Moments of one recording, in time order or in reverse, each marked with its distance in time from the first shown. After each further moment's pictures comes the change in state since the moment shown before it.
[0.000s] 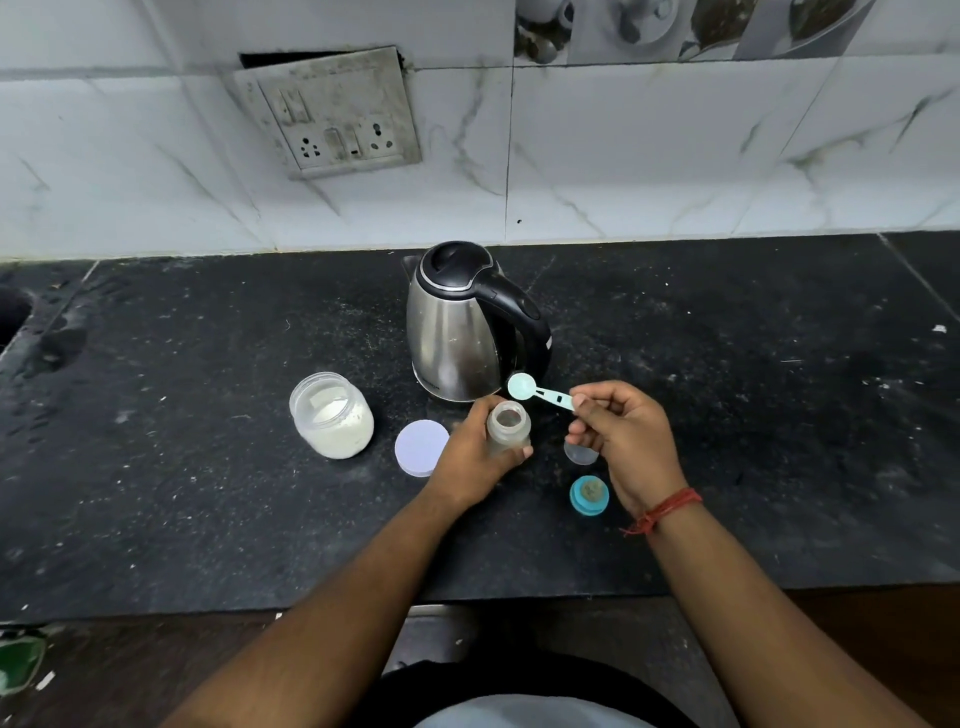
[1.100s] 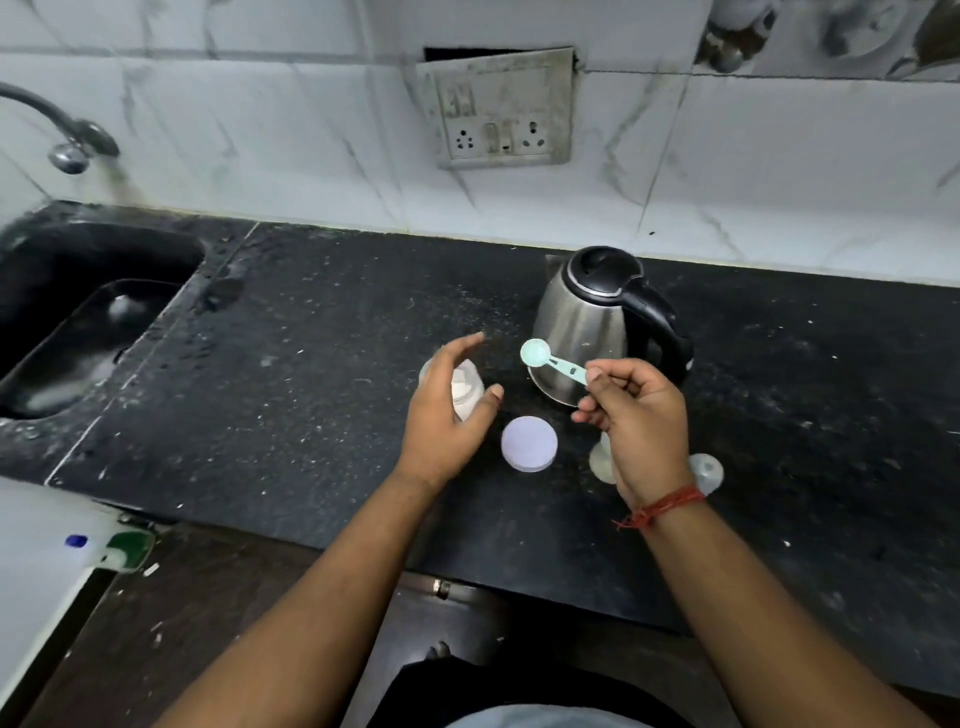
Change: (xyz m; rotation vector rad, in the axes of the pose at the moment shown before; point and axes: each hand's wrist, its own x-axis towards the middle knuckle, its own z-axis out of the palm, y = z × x) left_hand -0.060 0.016 -0.144 0.012 0.533 0.237; right_hand -0.007 -0.011 0.124 0.099 -0.105 -0.123
